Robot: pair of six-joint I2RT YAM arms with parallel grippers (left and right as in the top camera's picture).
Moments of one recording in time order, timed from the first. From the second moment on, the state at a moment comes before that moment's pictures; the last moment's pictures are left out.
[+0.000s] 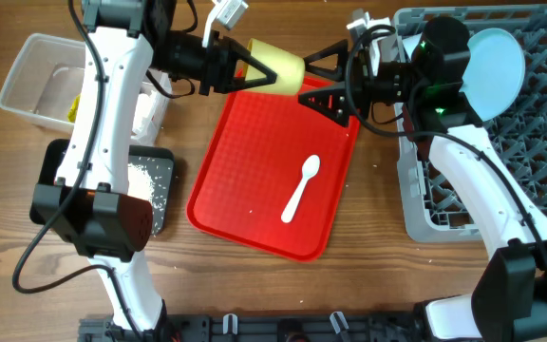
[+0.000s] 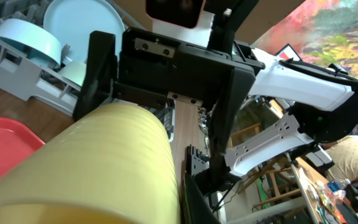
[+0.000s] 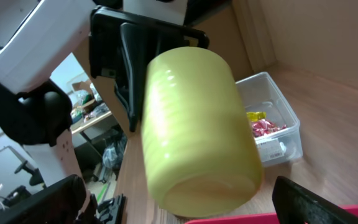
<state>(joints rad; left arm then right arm) -0.17 2.04 2.23 -1.68 1.32 0.77 0.17 1.60 1.17 0.29 -1.33 0.34</state>
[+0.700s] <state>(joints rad) -0.23 2.04 2.23 -1.68 1.36 0.78 0.20 1.60 1.17 0.32 -1.29 0.36</state>
